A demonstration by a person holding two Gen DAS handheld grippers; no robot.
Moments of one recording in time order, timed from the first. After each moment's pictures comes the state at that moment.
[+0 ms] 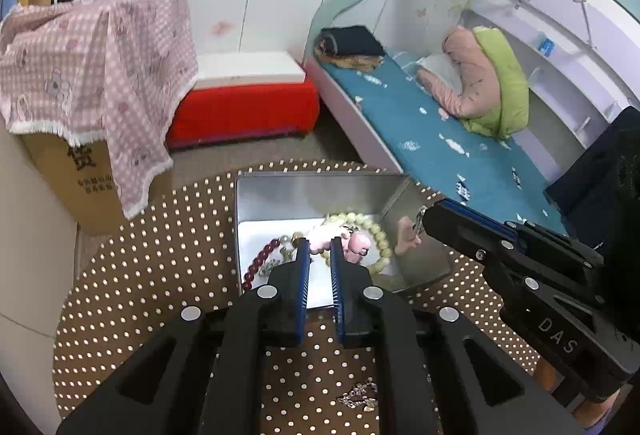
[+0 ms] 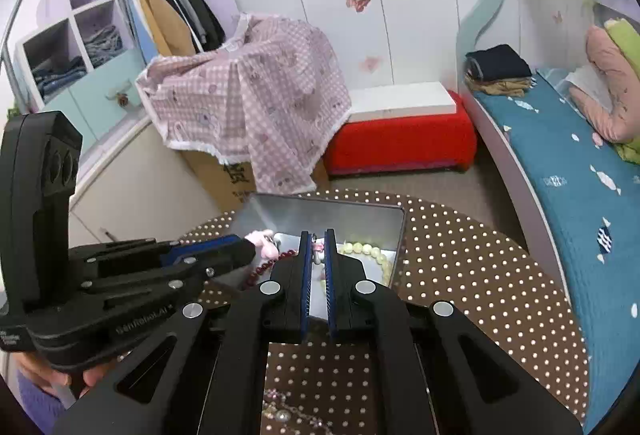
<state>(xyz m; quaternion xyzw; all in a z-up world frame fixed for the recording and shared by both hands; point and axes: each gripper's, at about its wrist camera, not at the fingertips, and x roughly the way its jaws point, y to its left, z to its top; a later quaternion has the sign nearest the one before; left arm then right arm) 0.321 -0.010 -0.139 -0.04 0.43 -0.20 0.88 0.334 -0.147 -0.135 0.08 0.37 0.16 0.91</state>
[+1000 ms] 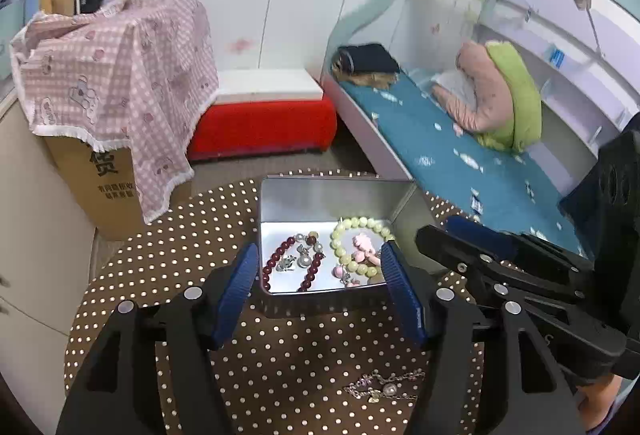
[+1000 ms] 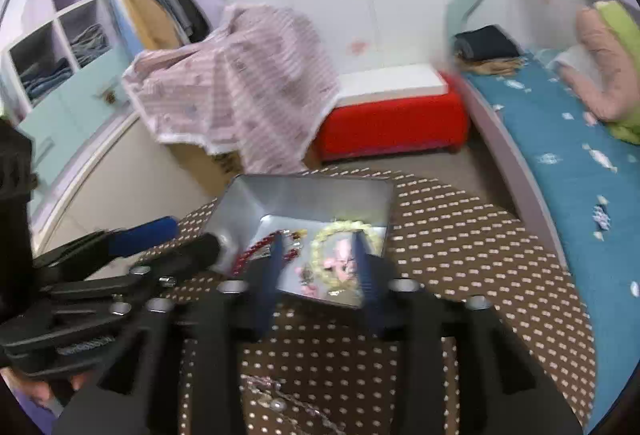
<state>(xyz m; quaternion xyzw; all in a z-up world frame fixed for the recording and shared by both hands) 0.288 -0.004 -0.119 -0.04 0.40 -0.16 0.90 0.320 -0.158 -0.144 0.10 0.38 0.13 0.91</state>
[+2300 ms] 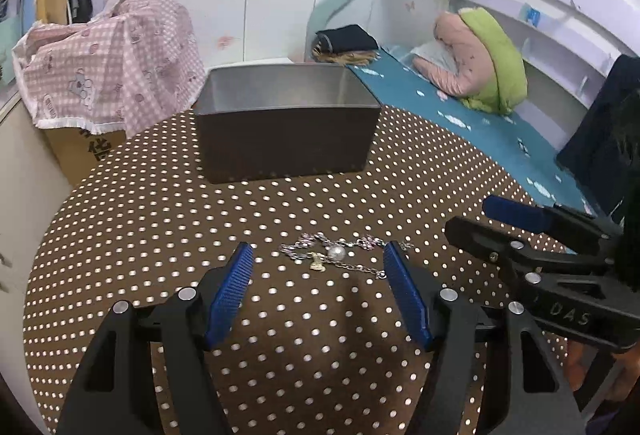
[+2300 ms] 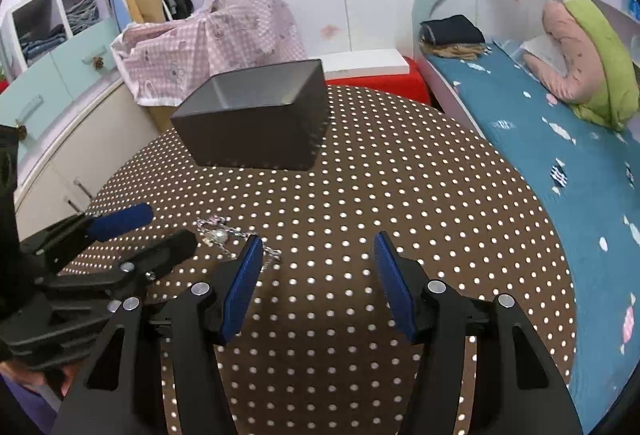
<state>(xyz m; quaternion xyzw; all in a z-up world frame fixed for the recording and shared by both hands) 0.185 -0.043 -0.182 0.02 0.40 -0.18 0.90 0.196 -0.200 -0.196 0.07 0.41 0.09 0.91</state>
